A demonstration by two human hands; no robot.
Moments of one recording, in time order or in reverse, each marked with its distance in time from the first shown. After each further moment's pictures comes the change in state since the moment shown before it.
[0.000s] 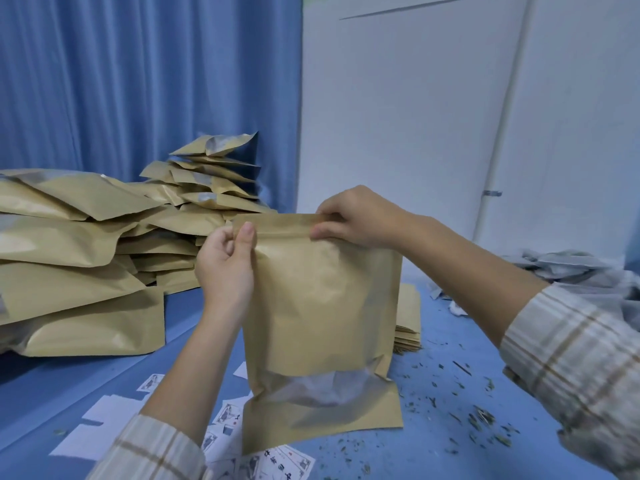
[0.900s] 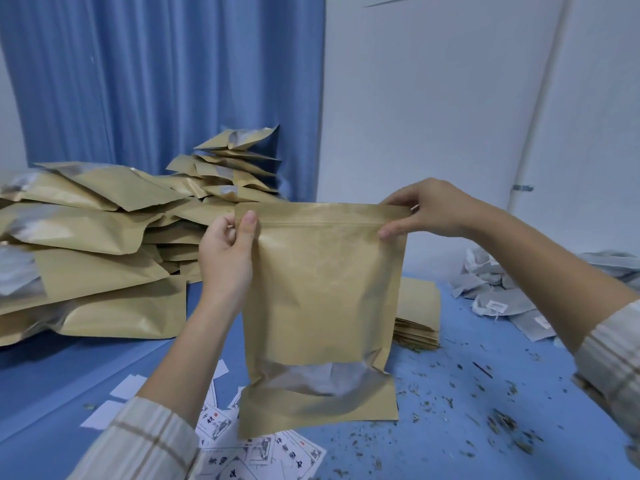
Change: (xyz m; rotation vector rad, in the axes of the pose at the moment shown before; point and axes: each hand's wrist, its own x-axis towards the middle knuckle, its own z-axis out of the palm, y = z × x) left_hand 0.008 -0.001 -0.015 0.036 -0.011 0.022; right_hand -0.033 0.056 -0.011 0.349 0.014 0.232
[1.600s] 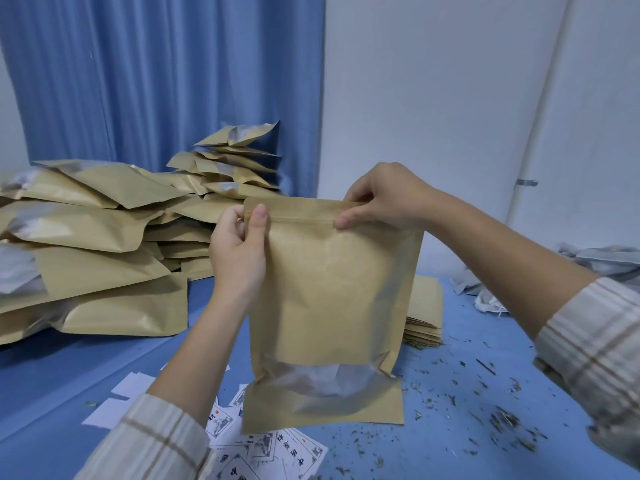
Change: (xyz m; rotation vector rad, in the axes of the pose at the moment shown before) left_hand -0.006 0.007 0.010 0.038 -0.021 0.046; right_hand 0.022 -0.042 0.021 -0.072 -0.007 -0.126
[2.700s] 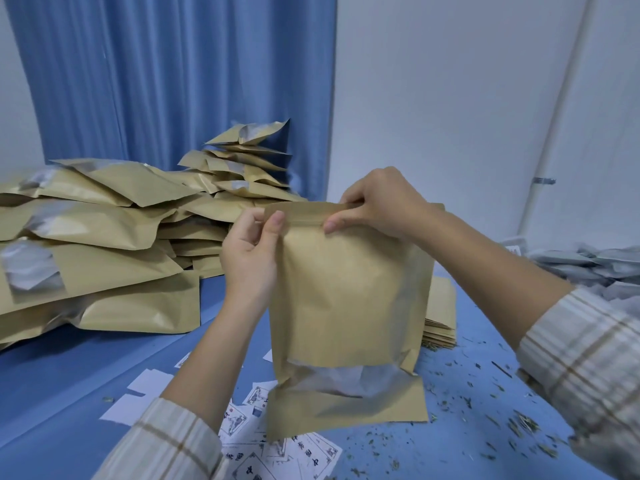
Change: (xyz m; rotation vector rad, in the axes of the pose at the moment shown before) left_hand -0.001 -0.007 -0.003 -0.214 -0.006 -0.001; right_hand 0.013 -0.013 0.027 -0.067 0.119 -0.030
